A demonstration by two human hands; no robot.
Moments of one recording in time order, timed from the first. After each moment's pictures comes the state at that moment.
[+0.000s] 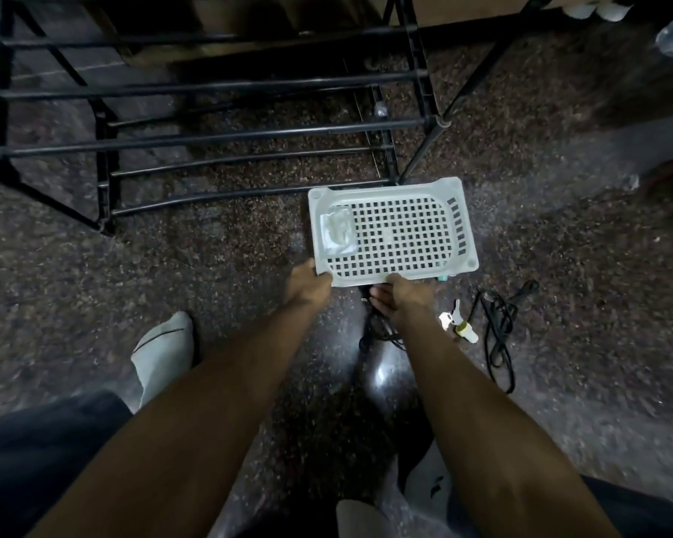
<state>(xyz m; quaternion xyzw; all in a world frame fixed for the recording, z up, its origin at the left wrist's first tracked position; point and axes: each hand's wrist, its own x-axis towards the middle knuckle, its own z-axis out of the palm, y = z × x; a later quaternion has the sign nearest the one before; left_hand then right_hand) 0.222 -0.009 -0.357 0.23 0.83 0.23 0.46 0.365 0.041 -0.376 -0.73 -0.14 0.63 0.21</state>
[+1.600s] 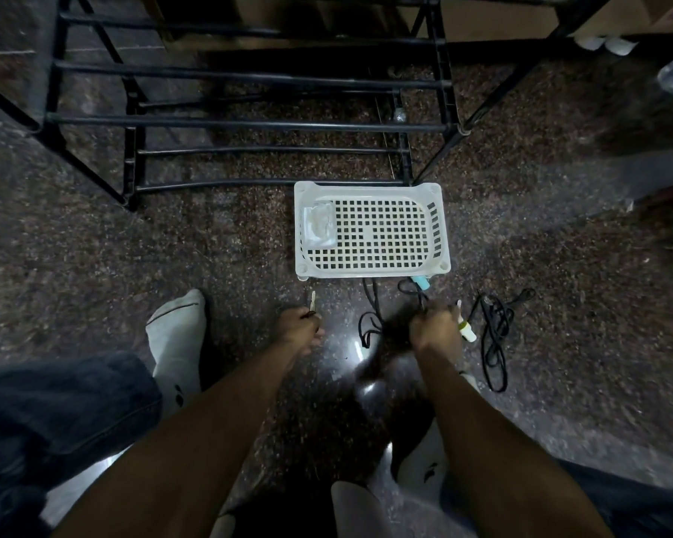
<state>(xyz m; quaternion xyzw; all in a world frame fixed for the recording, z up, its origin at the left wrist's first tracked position) 0.222 -0.105 -0.388 0.07 0.75 0.28 0.60 0.418 -0.017 -0.368 -0.78 -0.57 0.25 -0.03</state>
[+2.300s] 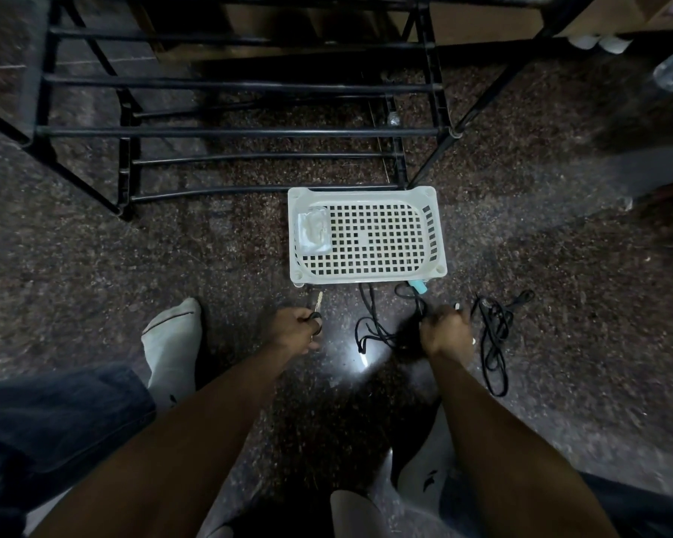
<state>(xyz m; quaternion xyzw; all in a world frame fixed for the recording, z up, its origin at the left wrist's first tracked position) 0.215 -0.098 -0.399 0.14 0.76 0.27 0.58 0.442 -0.004 -0.374 -0.79 -0.58 0.21 -0.05</state>
